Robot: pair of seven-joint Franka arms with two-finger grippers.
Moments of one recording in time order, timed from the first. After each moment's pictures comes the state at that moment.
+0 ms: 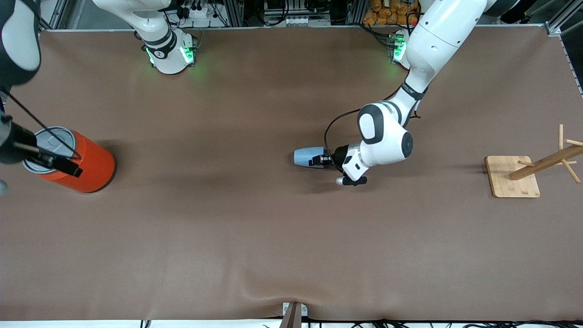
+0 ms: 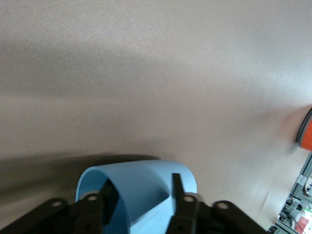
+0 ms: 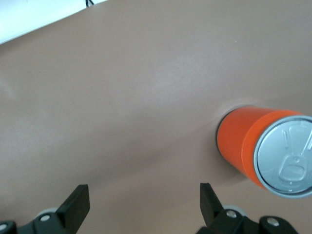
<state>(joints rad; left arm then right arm) -0.34 0.60 -0.28 -1.94 -1.09 2.55 0.21 0.03 0.16 -0.04 -1.47 0.00 1.68 0.37</state>
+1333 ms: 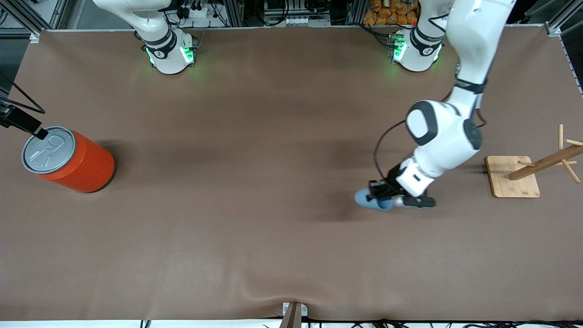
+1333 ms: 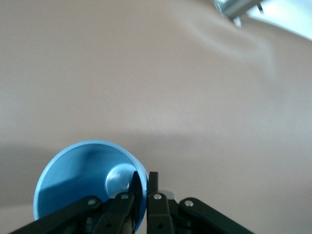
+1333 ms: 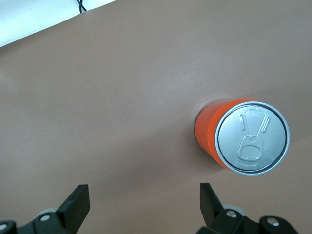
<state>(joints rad) -0.33 0.39 0.01 -1.89 -0.59 2.58 0.05 0.03 0.00 -0.12 -1.54 0.01 1.62 0.26</state>
